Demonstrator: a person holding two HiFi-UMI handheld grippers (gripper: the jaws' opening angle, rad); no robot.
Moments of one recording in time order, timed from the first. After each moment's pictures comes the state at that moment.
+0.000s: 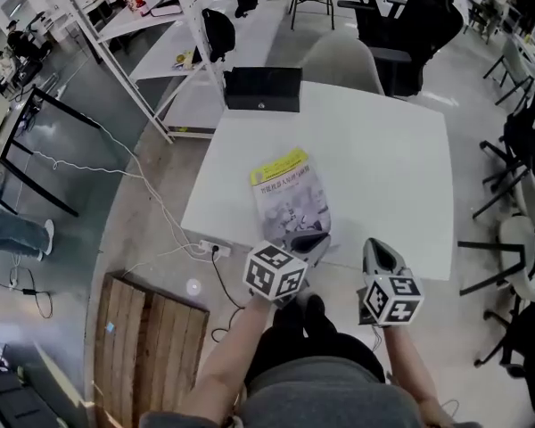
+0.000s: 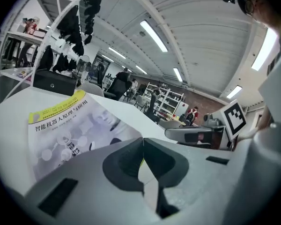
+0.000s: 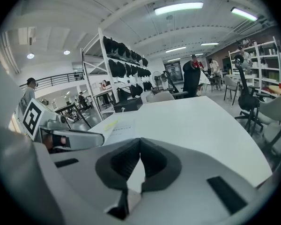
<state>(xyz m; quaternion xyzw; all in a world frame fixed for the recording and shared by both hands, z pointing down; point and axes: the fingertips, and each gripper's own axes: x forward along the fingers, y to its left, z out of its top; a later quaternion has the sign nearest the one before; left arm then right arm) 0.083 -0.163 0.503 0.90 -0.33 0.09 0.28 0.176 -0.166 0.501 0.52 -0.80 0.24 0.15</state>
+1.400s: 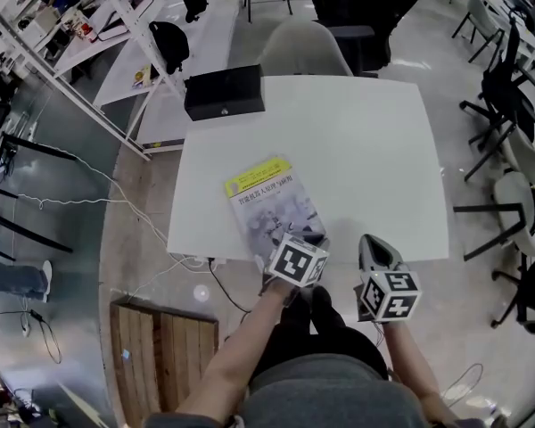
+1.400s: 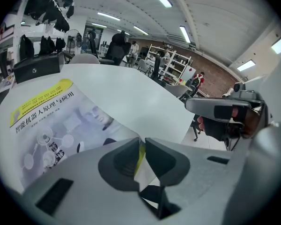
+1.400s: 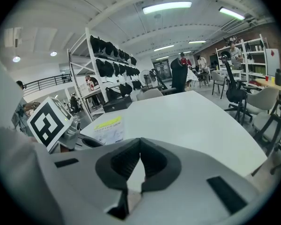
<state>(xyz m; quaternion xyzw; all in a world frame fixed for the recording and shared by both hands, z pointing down) 0.118 -0.175 0.582 0.84 -0.29 0.33 0.31 0.196 -0.168 0.518 0.57 -0.76 0.27 0.15</state>
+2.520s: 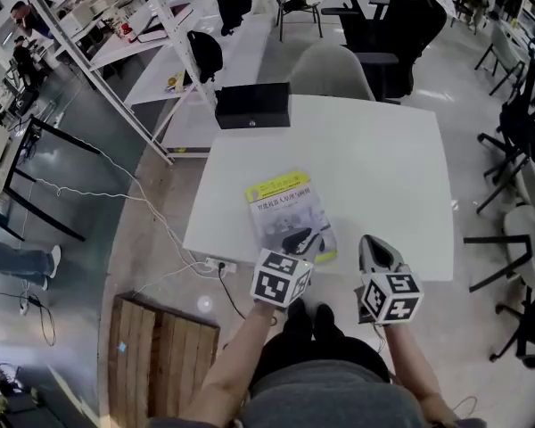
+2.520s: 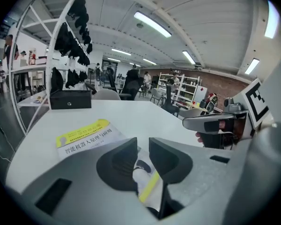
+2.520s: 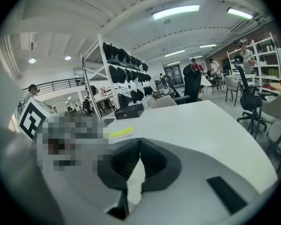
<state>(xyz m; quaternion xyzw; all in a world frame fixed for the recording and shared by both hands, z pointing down) 0.060 -0.197 0.500 0.85 -0.43 0.20 0.22 0.169 -0.189 0.480 0.52 -0.81 0.23 0.12</state>
